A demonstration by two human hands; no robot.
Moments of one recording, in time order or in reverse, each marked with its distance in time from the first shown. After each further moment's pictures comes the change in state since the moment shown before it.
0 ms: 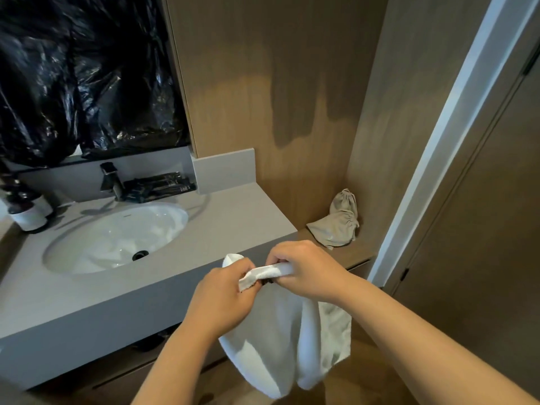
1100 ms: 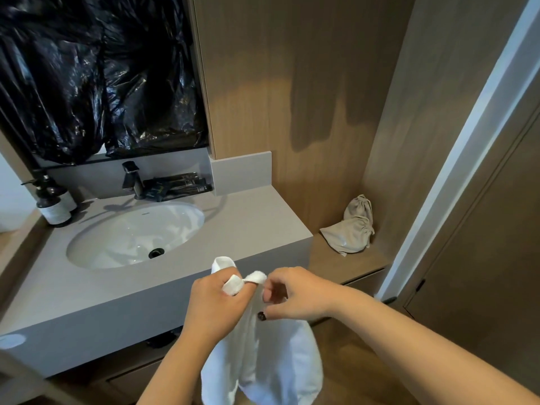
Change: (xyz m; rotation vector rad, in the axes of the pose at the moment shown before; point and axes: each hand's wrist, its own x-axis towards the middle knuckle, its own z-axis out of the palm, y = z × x) left_hand -0.014 -0.024 -0.010 -0.299 0.269 -0.280; right_hand 0.020 0.003 0.044 0.153 -0.357 0.182
